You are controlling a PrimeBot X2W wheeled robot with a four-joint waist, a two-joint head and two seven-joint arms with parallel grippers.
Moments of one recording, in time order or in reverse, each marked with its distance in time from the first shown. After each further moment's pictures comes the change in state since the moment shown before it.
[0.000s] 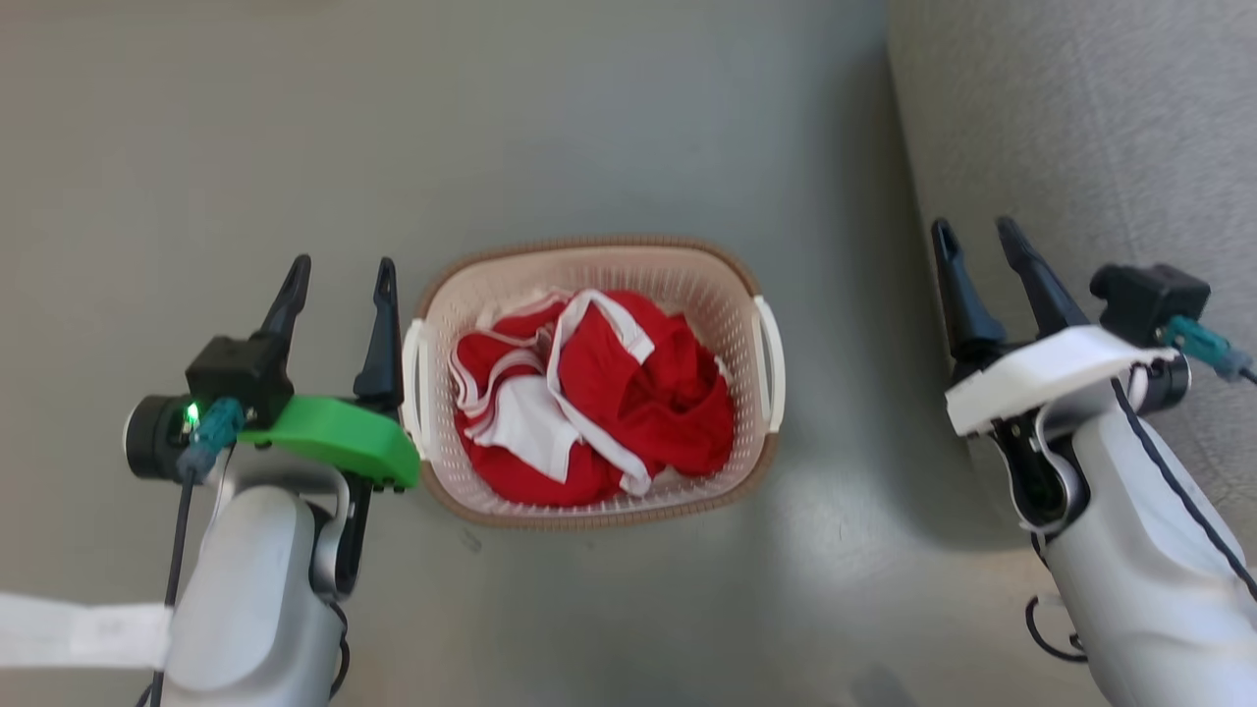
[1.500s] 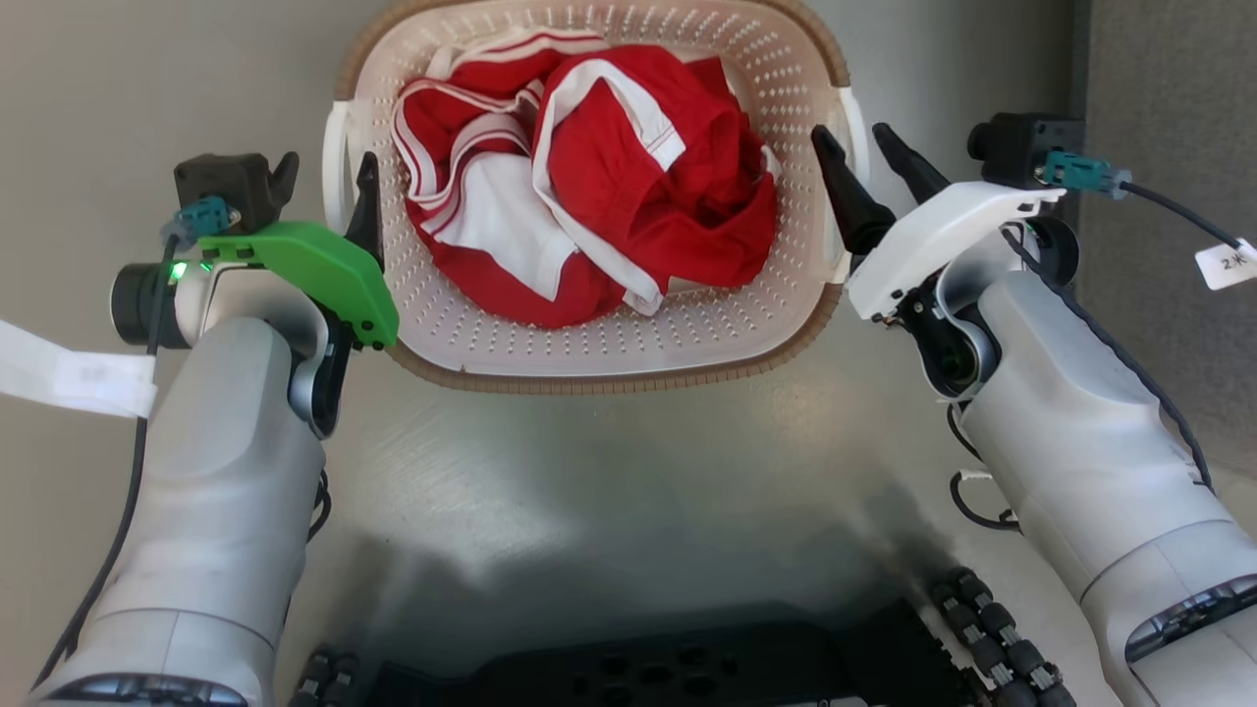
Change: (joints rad) left arm -0.459 -0.019 -0.053 0.574 -0.092 -0.047 0.077; right arm -0.404 0.062 0.277 0.394 0.221 0.005 0.073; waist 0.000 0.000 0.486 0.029
